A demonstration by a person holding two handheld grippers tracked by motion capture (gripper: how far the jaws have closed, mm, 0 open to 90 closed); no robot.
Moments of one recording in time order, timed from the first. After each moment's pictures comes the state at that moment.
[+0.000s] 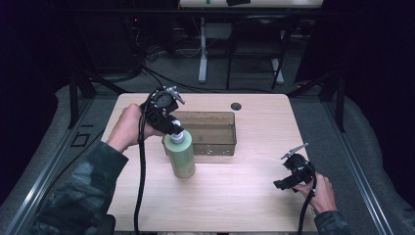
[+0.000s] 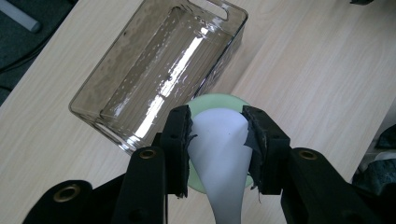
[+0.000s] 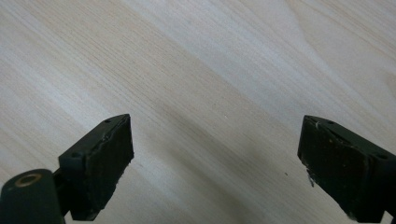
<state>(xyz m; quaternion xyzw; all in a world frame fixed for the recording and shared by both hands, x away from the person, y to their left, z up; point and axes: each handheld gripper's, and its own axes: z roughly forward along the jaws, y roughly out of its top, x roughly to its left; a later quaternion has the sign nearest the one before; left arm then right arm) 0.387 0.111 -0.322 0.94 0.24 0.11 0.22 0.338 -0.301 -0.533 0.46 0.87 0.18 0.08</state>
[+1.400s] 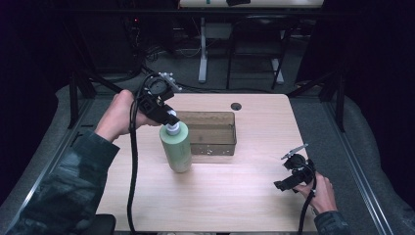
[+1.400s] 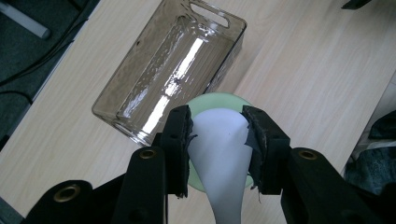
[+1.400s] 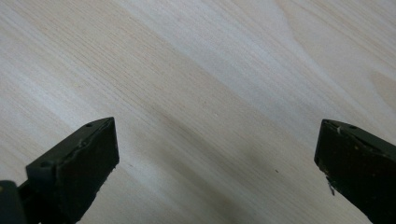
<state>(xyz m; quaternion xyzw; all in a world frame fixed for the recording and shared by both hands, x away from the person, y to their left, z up) 0.385 0.116 -0.283 0.94 0.22 0.12 0.21 0.337 -0.302 -0.534 0.46 0.87 0.17 0.10</state>
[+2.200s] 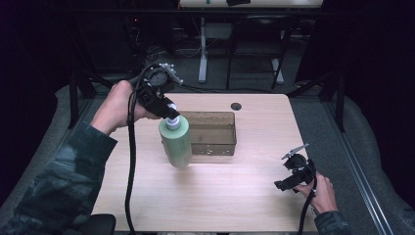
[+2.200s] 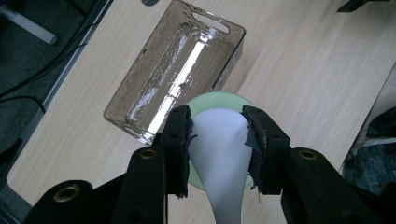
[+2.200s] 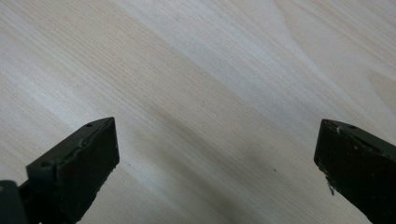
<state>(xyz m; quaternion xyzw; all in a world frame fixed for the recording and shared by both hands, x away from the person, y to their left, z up) 0.383 0.111 -0.257 0.95 0.21 0.13 0.21 0.337 -0.302 -0.534 0.46 0.87 0.17 0.09</state>
